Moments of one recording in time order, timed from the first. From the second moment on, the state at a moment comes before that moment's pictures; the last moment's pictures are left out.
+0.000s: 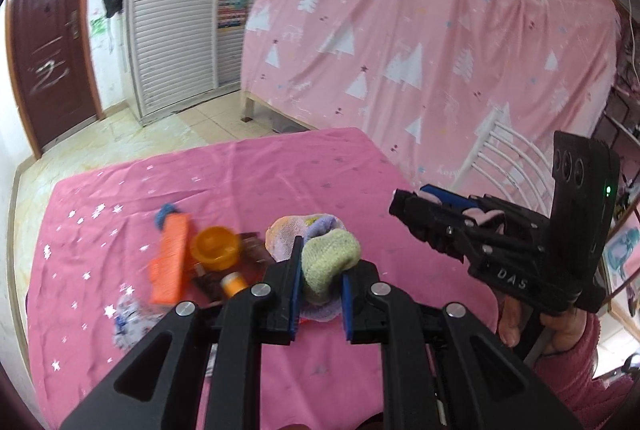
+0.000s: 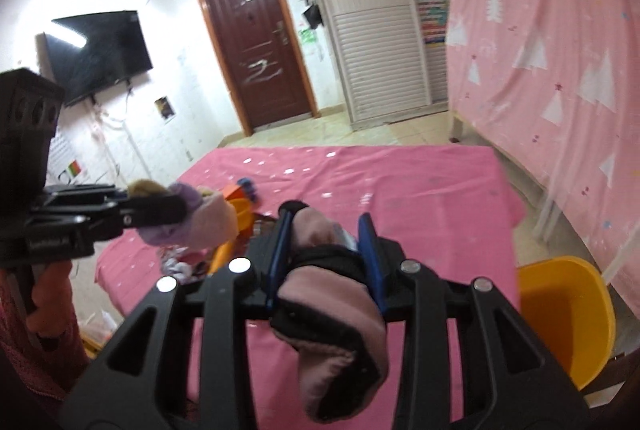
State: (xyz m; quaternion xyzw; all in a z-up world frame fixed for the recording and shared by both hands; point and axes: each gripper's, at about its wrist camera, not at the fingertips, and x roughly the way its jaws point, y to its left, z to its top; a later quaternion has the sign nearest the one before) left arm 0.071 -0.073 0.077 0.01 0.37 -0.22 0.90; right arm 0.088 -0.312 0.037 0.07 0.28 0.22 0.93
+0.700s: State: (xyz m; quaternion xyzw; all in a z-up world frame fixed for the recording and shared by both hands) left arm 0.102 -0.198 0.076 0.06 0.39 -0.30 0.87; right arm 0.087 -0.430 0.026 0.15 0.25 0.11 0.95
